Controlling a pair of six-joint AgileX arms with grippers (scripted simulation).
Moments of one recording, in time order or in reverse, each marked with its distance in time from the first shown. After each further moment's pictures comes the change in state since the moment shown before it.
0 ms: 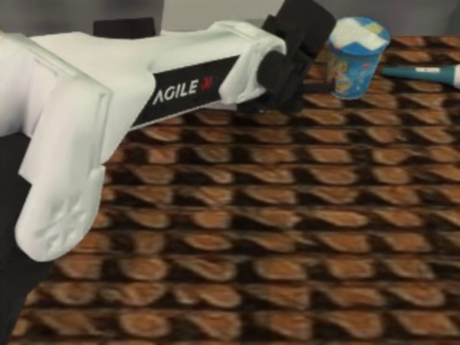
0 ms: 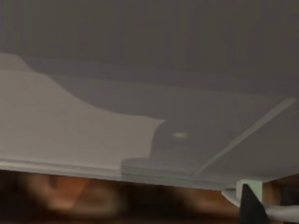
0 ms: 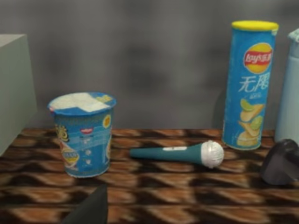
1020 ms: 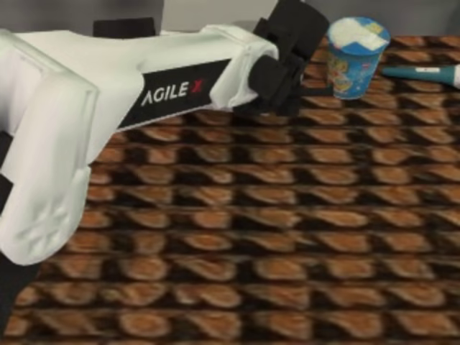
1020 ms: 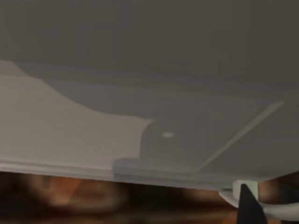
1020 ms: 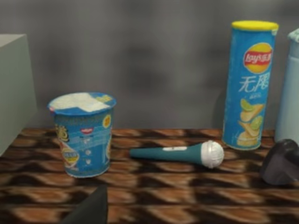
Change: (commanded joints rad) left arm 0.004 -0.049 -0.086 0.056 0.033 0.050; right arm 0.000 0.000 0.000 0.000 0.000 0.000
